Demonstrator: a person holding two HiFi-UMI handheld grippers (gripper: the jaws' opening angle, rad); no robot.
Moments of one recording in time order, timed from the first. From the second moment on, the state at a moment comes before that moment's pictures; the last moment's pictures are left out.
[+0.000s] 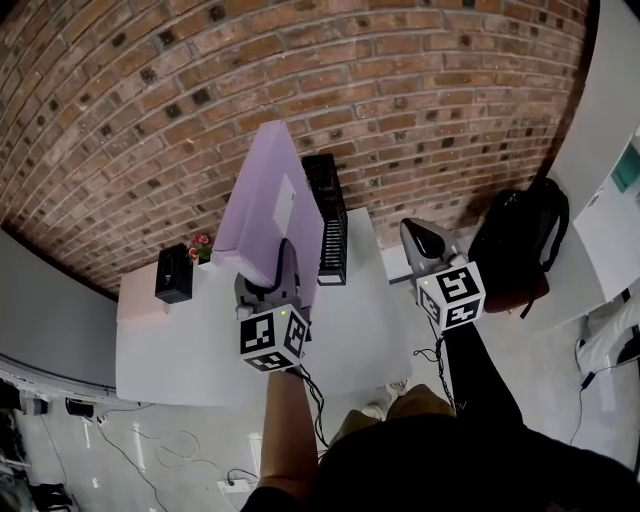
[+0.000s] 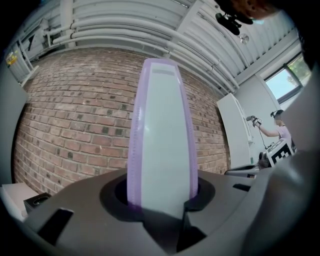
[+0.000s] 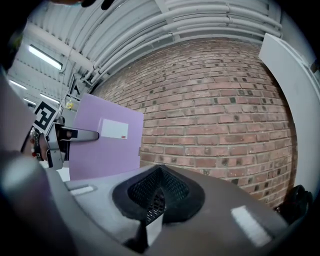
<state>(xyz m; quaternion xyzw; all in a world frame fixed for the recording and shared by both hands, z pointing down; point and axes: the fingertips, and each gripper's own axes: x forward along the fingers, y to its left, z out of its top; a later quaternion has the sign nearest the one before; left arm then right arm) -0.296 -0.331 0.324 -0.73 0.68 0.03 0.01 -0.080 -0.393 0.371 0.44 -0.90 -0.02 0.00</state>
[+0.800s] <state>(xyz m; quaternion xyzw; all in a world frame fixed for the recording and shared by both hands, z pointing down) -0.268 -0.424 0.328 -0.70 0.71 0.02 0.03 -0.036 -0.494 0.389 0.41 -0.91 0.00 -0.01</state>
